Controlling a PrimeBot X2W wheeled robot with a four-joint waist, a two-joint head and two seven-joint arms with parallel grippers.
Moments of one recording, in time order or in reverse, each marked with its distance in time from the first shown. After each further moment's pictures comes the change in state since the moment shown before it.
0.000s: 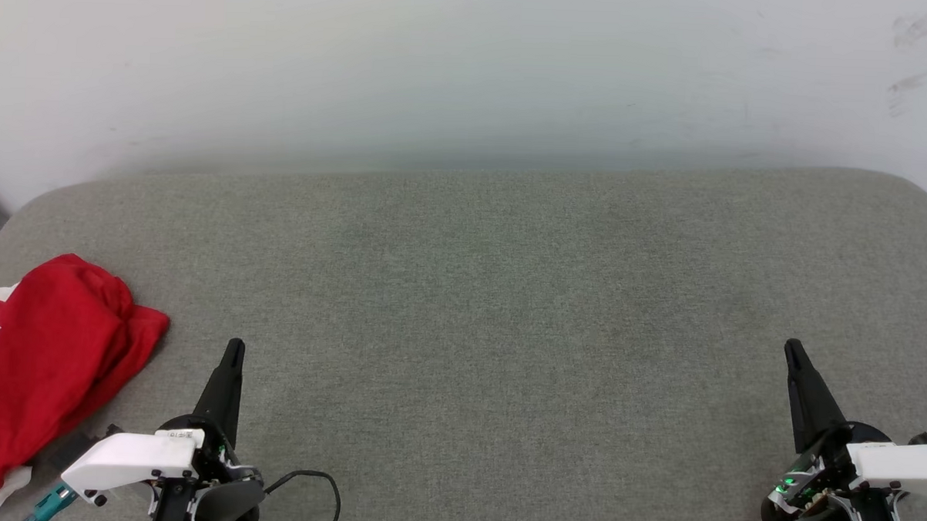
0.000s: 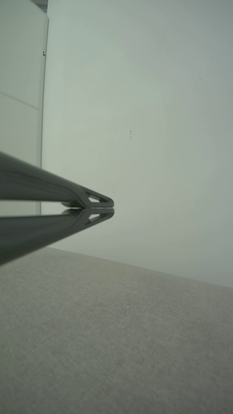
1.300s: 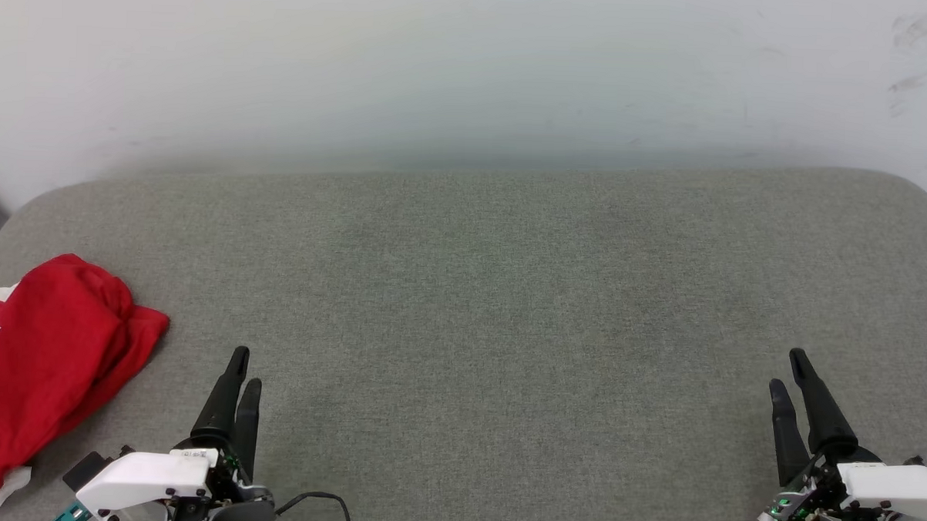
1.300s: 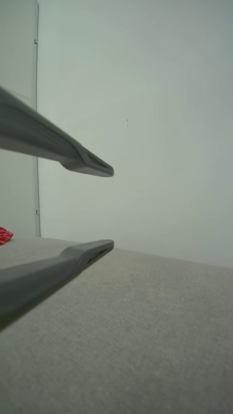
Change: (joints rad) left arm 0.035 -0.004 -0.029 0.016 -0.001 0.001 -0.020; right arm 0.038 0.002 0.015 0.013 -0.005 0.000 -0.025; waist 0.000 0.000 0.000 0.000
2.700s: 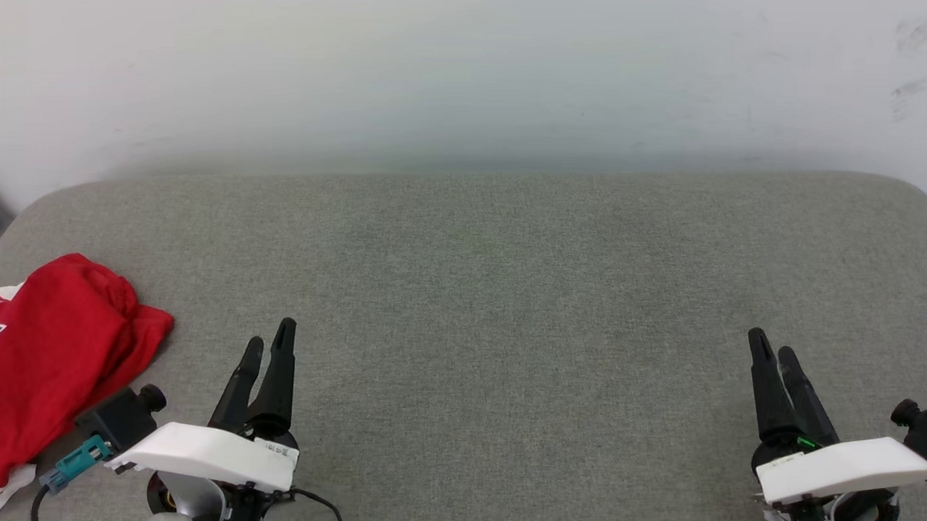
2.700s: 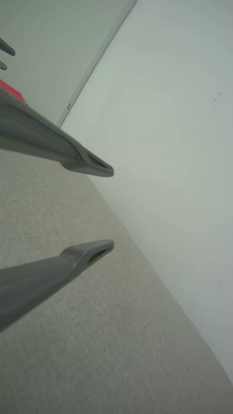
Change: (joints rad) left arm 0.003 0.032 -0.116 -0.131 0.715 0.000 -0.174; right arm 0.004 -0.021 0.089 -0.103 -0.782 0.000 -0.150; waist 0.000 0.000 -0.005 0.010
